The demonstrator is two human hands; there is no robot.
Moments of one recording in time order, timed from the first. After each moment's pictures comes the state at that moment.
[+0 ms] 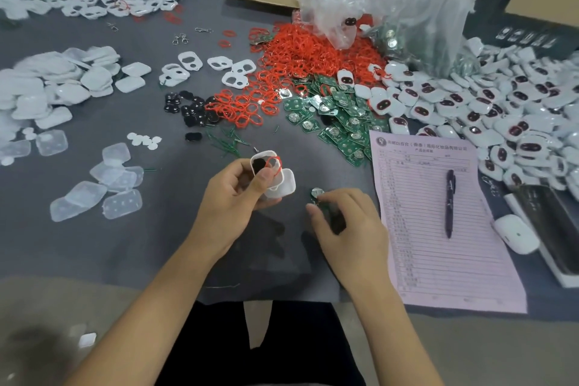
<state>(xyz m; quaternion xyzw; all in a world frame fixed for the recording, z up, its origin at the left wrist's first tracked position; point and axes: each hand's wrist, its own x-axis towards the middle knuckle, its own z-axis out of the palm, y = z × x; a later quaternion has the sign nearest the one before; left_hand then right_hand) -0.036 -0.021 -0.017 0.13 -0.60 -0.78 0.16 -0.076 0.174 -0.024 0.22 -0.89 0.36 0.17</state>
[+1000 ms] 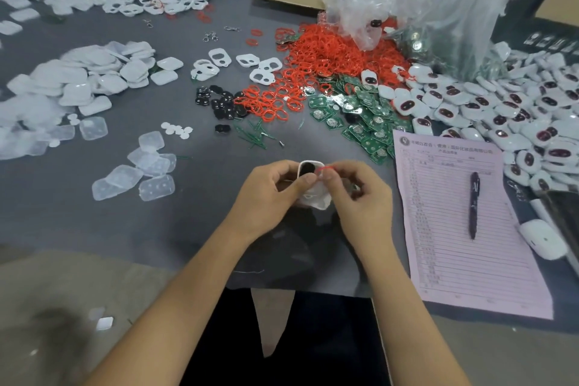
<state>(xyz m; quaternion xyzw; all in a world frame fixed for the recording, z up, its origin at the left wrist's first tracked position) -0.034 -0.023 -0.016 0.08 -0.74 -0.65 0.12 -0.093 0.138 -0.009 0.20 -0.79 0.57 0.07</state>
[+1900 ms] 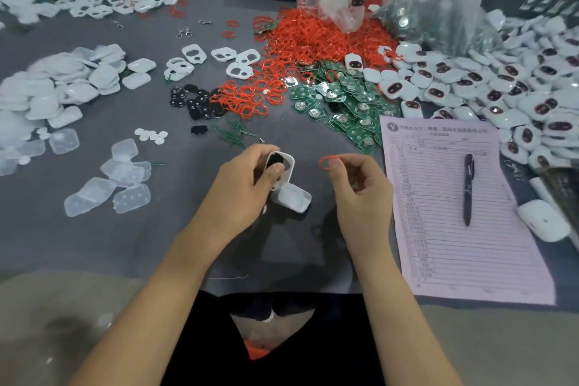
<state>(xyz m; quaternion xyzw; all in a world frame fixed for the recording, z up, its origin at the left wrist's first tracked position) -0.037 -0.031 0.010 0.14 -0.88 -0.44 0.10 -0.098 0.148 -0.015 0.10 -0.75 0.65 0.09</state>
